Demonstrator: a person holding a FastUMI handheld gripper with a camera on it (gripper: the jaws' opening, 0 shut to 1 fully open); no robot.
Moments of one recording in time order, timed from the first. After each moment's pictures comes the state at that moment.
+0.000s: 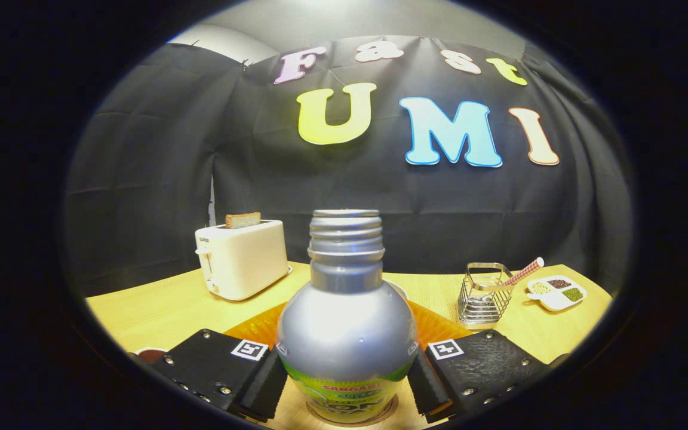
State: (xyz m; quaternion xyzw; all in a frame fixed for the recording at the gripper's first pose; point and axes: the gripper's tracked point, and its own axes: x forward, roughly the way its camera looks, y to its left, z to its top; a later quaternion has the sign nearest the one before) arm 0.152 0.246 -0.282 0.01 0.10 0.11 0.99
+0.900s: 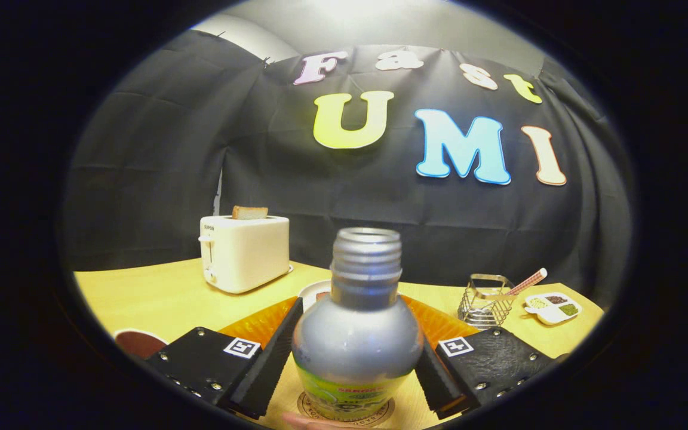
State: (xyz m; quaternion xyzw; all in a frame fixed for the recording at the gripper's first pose) arm 0.146 0.251 -0.265 -0.04 0.05 0.11 0.99
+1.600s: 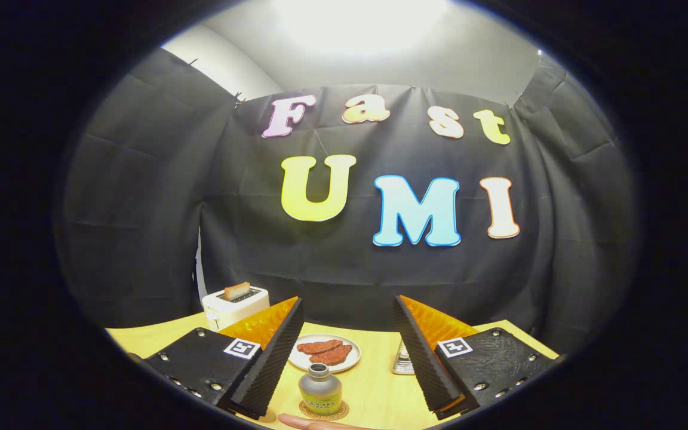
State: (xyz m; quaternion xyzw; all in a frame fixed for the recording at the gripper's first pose) arm 0.065 0.193 -0.045 -0.02 0.00 0.05 1.00
